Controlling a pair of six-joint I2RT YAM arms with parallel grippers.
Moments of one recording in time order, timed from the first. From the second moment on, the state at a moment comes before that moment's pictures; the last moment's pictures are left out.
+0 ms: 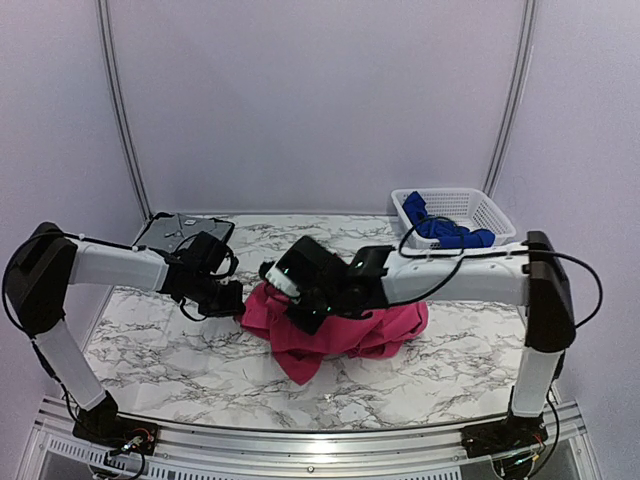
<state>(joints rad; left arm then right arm) -0.58 1.71 0.90 -0.23 0.09 -0.55 1.16 2.01 1.54 -0.57 0.37 -0.05</state>
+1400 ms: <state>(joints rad) -0.34 1.33 1.79 -0.71 -0.24 -0.11 0.04 1.10 1.58 -0.67 0.24 0.28</state>
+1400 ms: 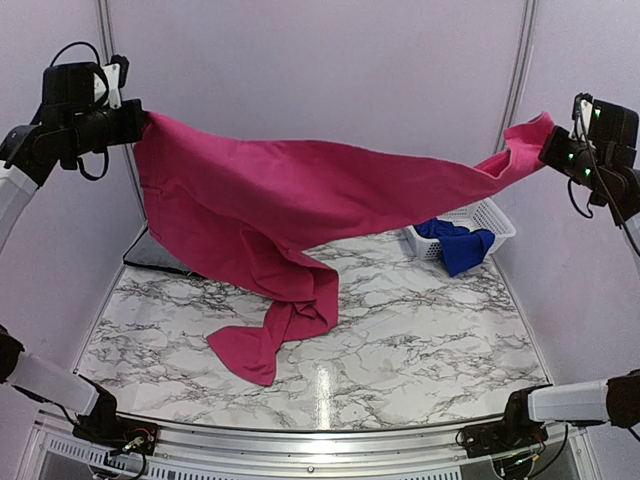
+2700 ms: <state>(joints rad) -0.35 1.10 1.11 -1.07 -0.03 -0.27 0.02 0.72 0.73 -0.85 0.02 0.60</state>
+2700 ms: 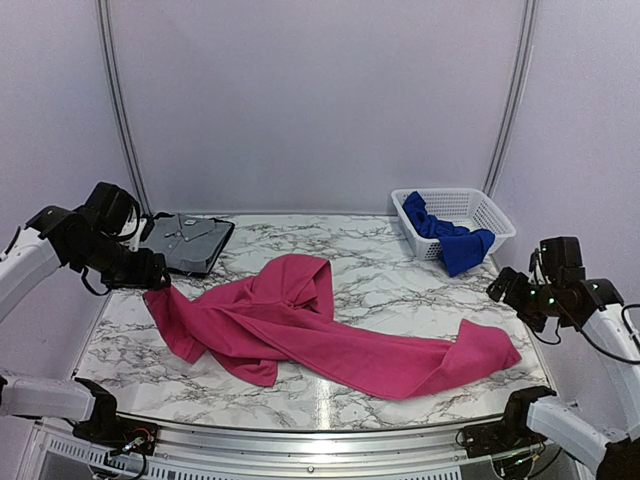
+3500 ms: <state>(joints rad) -0.66 2.29 2.09 -0.84 0.13 -0.09 0.20 1.19 0.71 -0.49 -0.44 0.46</state>
